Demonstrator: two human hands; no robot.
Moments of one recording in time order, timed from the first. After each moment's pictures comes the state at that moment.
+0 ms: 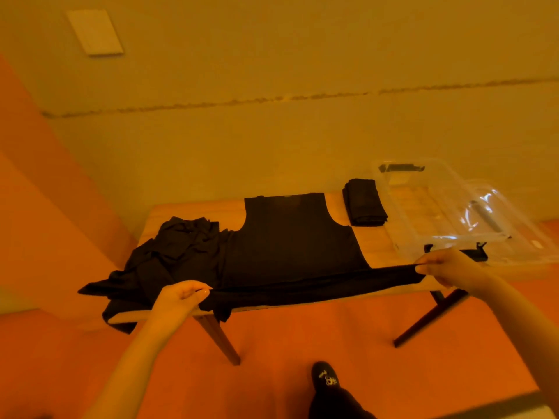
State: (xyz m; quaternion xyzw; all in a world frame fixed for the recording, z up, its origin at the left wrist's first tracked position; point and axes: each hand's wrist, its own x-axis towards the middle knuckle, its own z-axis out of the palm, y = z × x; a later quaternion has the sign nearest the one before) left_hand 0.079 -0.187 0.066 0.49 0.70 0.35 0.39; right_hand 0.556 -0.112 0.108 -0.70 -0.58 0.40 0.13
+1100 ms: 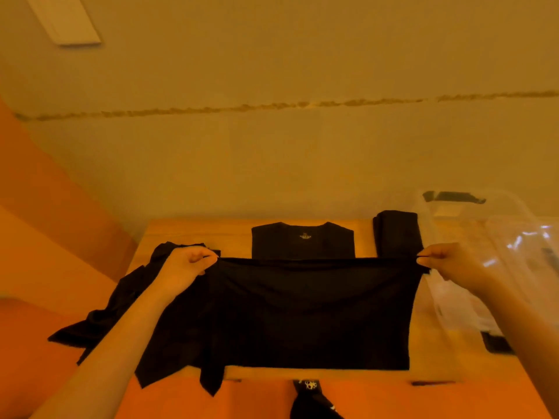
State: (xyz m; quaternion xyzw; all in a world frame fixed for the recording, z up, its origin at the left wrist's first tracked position) left_hand 0.063 0.028 0.075 0.46 0.73 0.30 0.40; right_hand 0.523 0.103 0.087 -0.70 -0.59 0.37 0.15
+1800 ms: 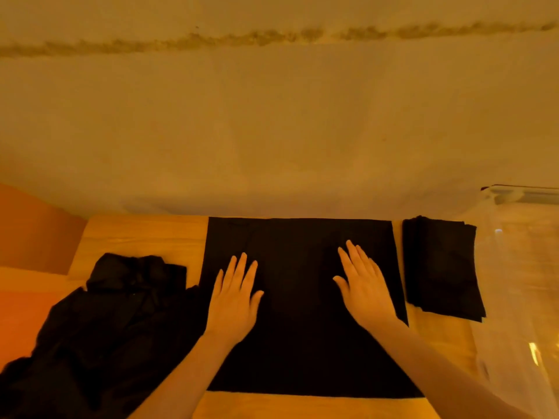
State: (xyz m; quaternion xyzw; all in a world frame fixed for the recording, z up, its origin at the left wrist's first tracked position) left_hand 0.144 0.112 -0.109 0.69 0.71 -0.02 0.12; right_hand 0.394 0.186 -0.075 -0.60 -0.77 0.20 -0.09
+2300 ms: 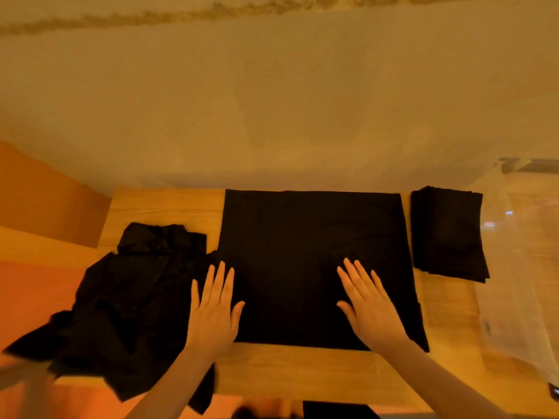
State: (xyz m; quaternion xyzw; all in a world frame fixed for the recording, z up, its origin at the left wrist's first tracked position) left_hand 0.103 0.011 -0.092 0.66 0.74 -0.07 0.10; right_hand 0.404 0.083 -0.090 -0.53 -0.84 0.15 -0.07
